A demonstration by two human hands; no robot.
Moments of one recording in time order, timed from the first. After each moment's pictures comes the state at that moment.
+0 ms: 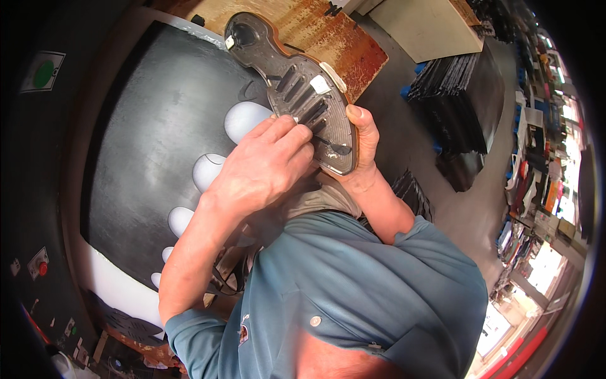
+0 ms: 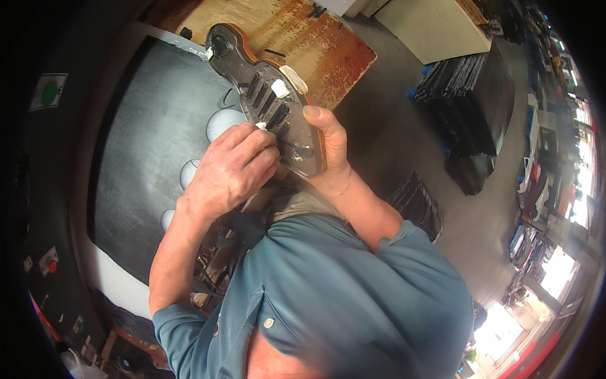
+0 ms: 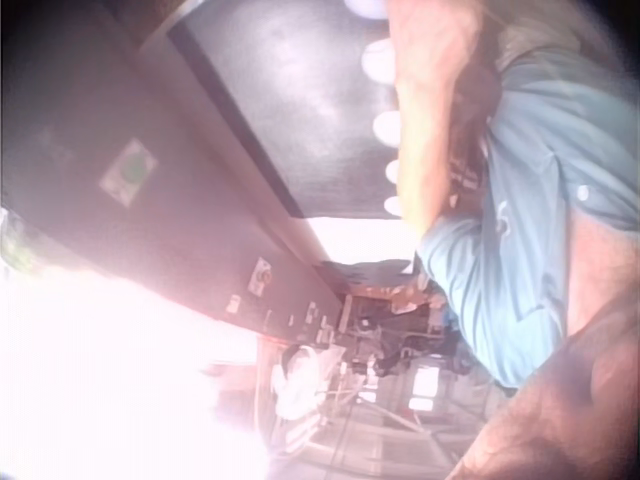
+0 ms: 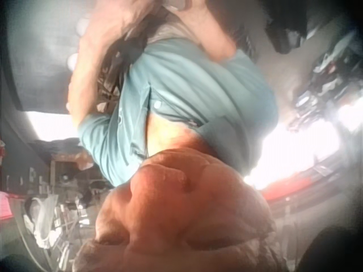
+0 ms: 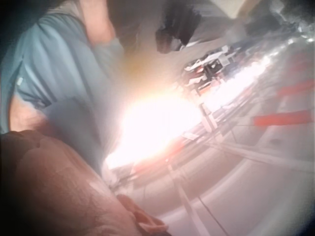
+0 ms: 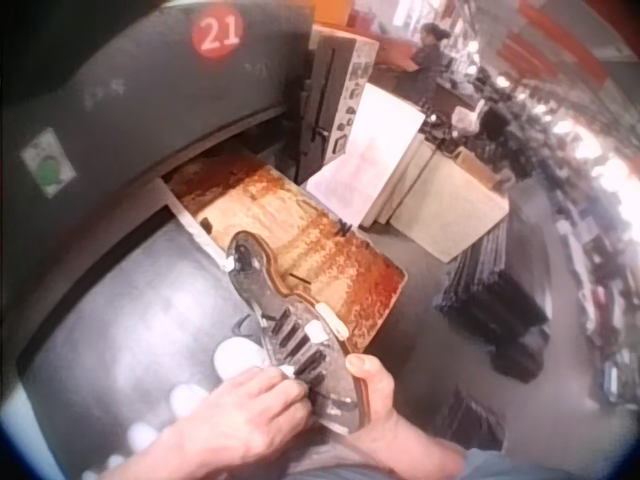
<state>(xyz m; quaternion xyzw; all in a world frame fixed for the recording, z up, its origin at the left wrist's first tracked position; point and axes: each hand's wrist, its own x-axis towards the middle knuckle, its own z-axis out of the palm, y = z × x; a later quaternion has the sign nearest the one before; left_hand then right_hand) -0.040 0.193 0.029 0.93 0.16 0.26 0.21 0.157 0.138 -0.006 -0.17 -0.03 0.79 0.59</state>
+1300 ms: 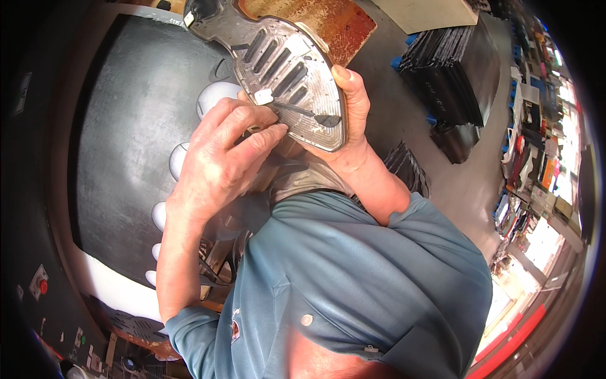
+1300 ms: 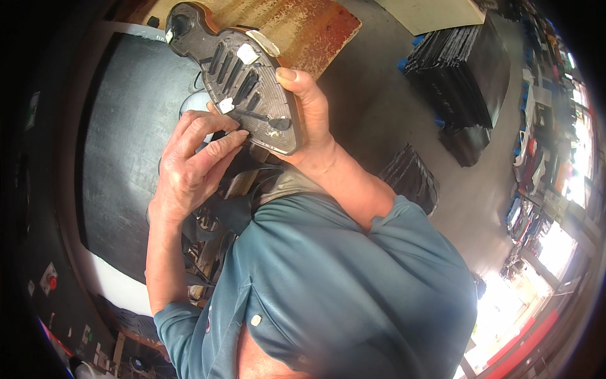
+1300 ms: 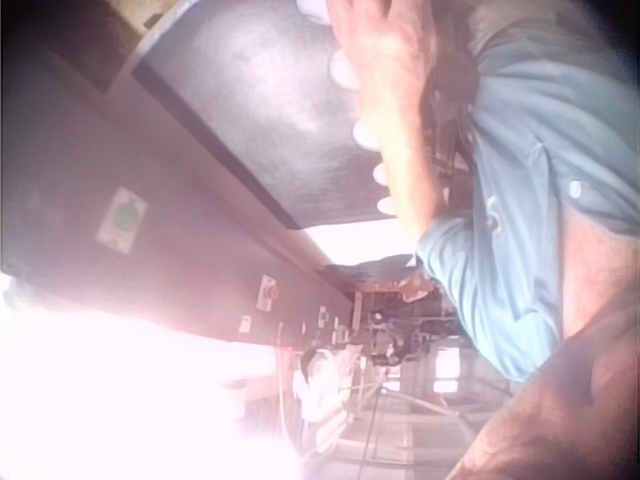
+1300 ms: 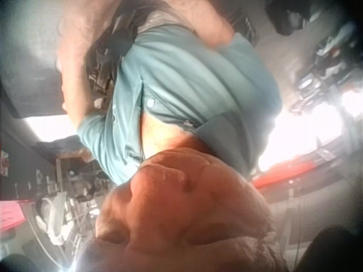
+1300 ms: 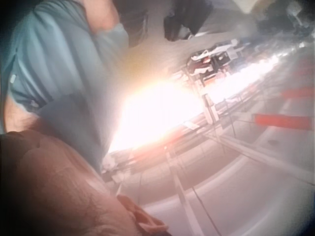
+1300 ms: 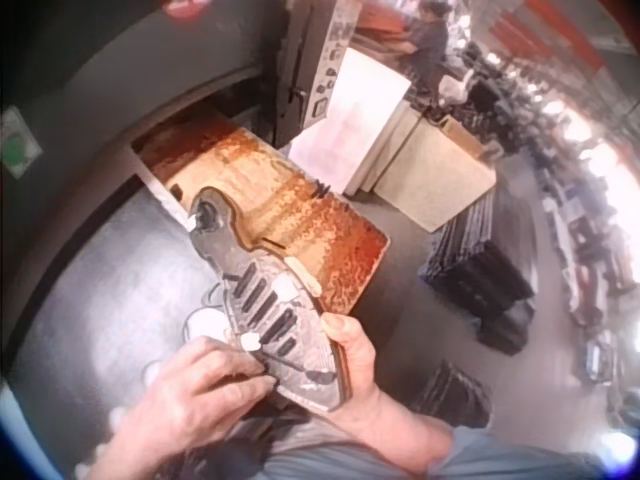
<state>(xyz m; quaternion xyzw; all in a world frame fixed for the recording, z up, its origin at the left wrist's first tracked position) -0.055 0.188 0.029 0.88 0.23 0.32 0.27 0.150 0.149 0.000 -0.12 -0.03 0.78 0.61</state>
